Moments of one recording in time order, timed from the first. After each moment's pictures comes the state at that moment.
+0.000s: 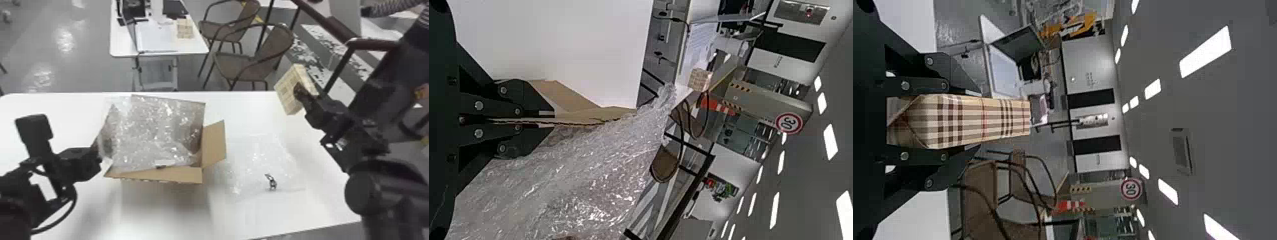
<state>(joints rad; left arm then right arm) 0.08 0.08 0.09 -1.83 0.33 0.63 -0.38 -0.02 -0.15 -0.27 -1.84 -0.30 0.34 0.36</state>
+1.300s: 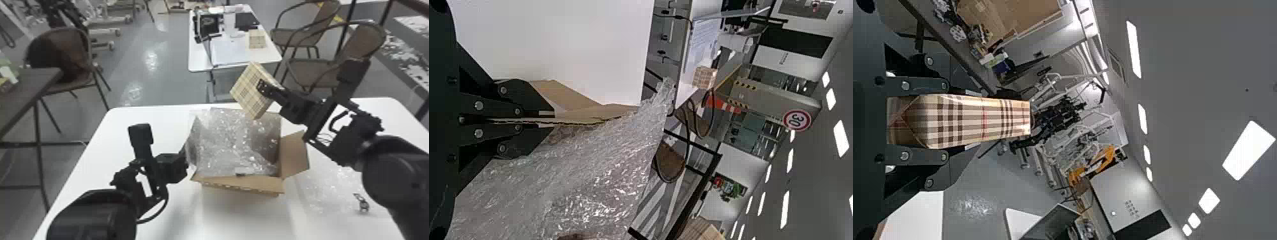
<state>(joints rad) 0.06 0.08 0.07 -1.83 0.29 0.66 -0.38 -0.25 -0.17 0.23 -1.71 -0.75 0.47 0.28</state>
